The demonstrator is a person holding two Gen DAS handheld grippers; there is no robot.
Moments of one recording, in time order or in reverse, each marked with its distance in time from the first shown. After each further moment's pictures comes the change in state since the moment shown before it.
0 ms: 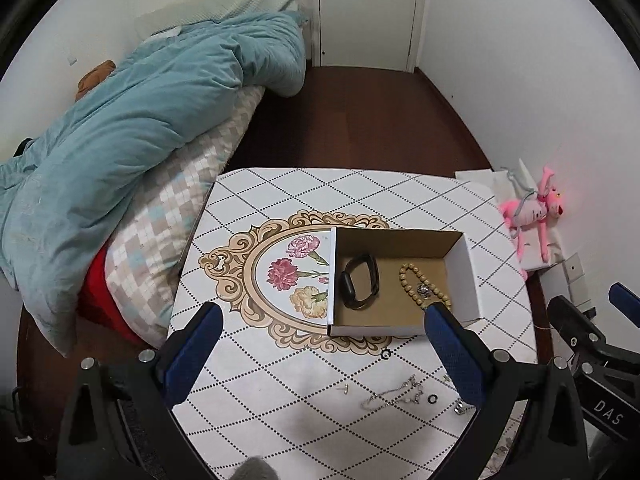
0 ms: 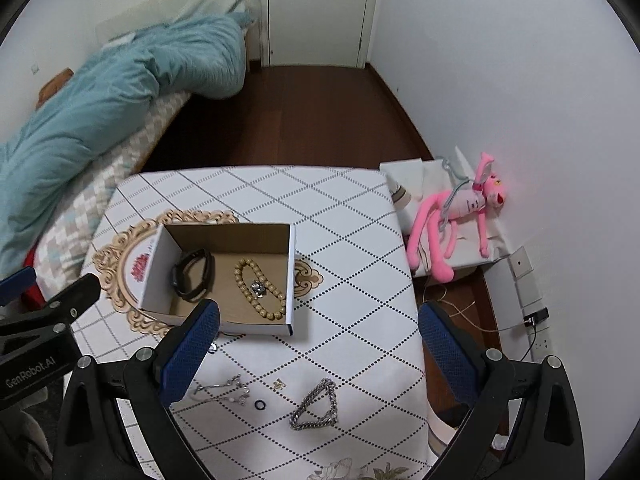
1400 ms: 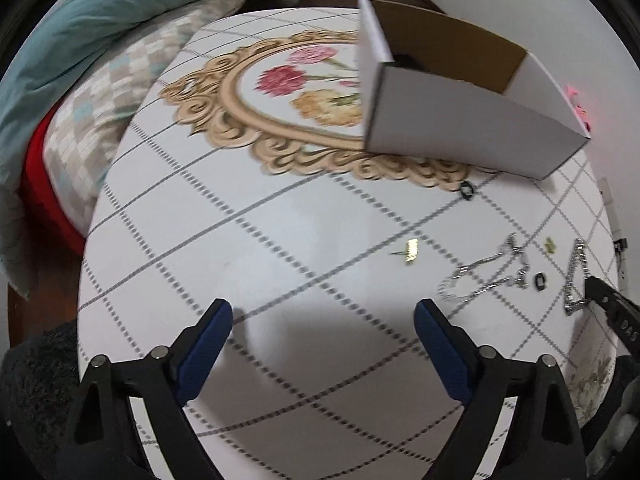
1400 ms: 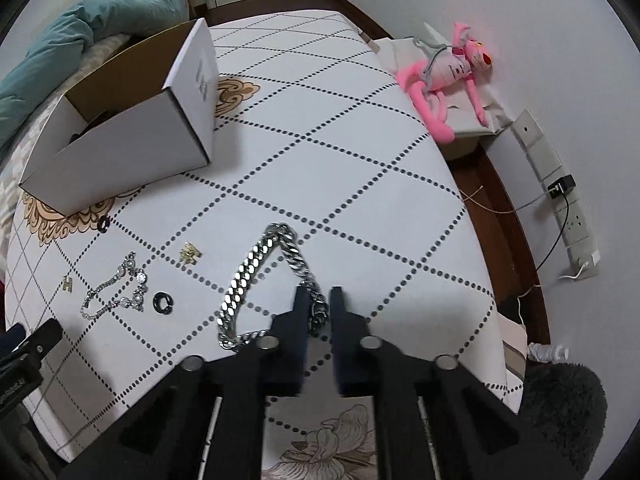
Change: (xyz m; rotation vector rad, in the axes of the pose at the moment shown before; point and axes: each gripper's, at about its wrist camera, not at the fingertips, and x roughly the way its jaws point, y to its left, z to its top) left arm 0.122 0.017 -0.140 0.014 0.253 -0.012; right arm 0.130 -0.030 -0.157 0.185 0.265 -0.038
